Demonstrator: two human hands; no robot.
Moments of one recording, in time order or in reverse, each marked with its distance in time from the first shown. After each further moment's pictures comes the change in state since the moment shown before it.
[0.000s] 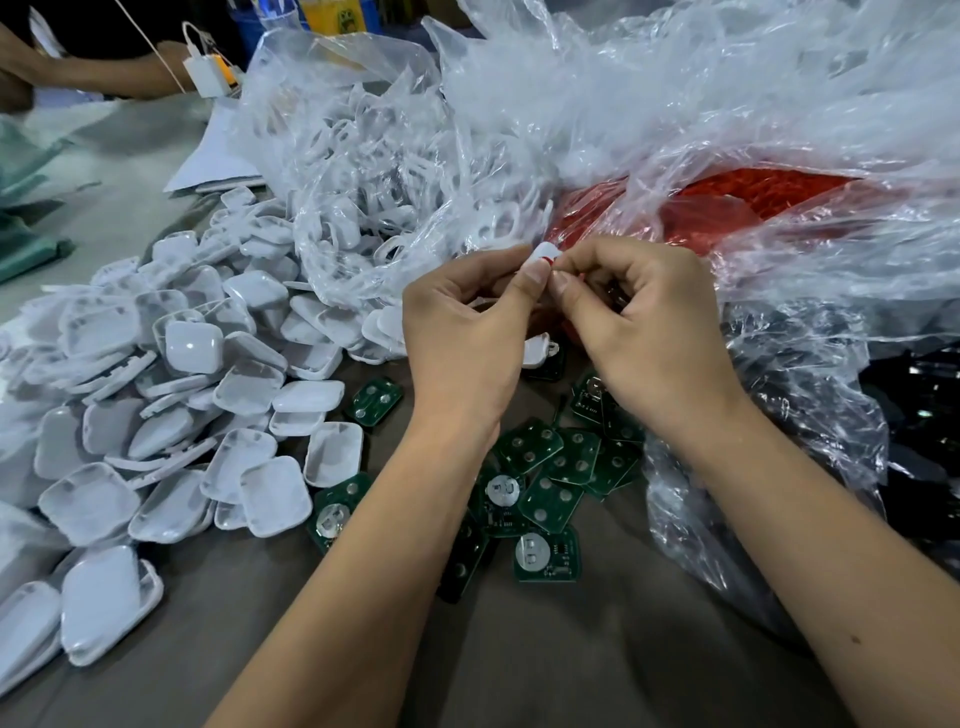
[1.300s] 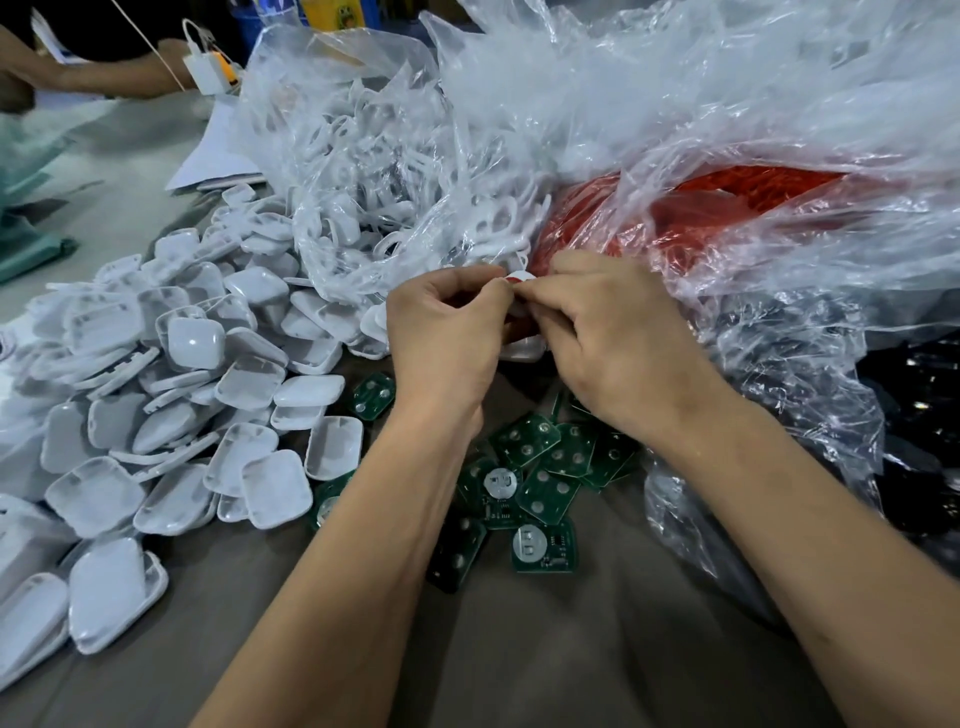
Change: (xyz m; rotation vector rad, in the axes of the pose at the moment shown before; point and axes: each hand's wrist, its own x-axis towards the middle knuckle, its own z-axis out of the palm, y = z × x) left_hand 0.006 0.001 -0.006 0.026 0.140 -0.213; right_hand -0.001 -0.012 0.004 -0.363 -0.257 -0.211
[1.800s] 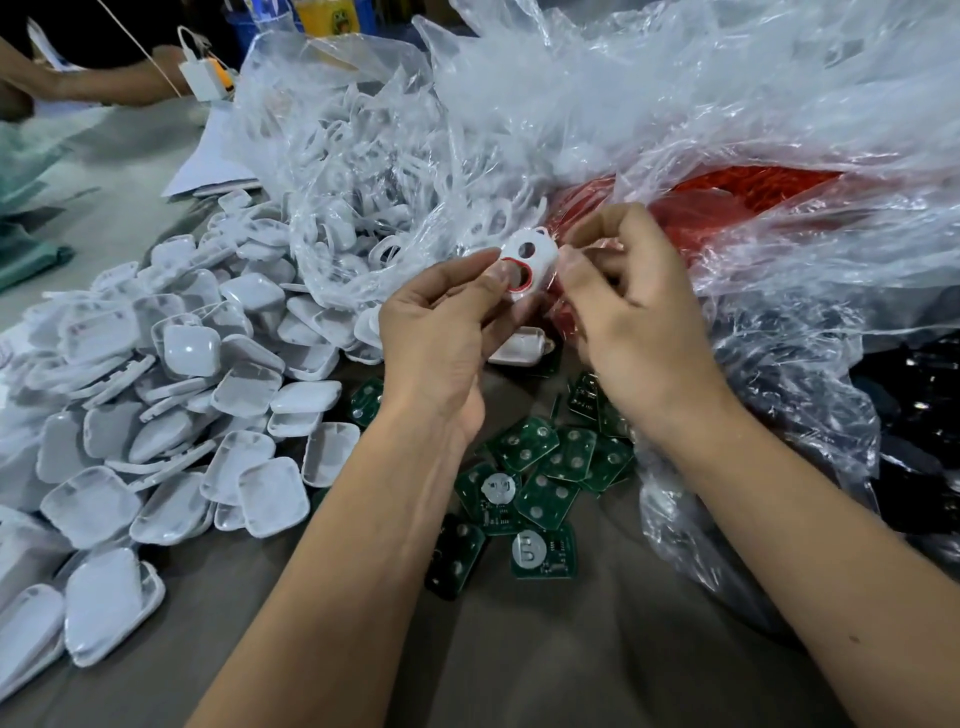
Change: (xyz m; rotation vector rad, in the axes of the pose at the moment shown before) left_hand -0.002 0.010 -0.001 -0.300 -0.066 -0.128; right_hand -0.003 0.000 0.003 0.655 0.233 0.355
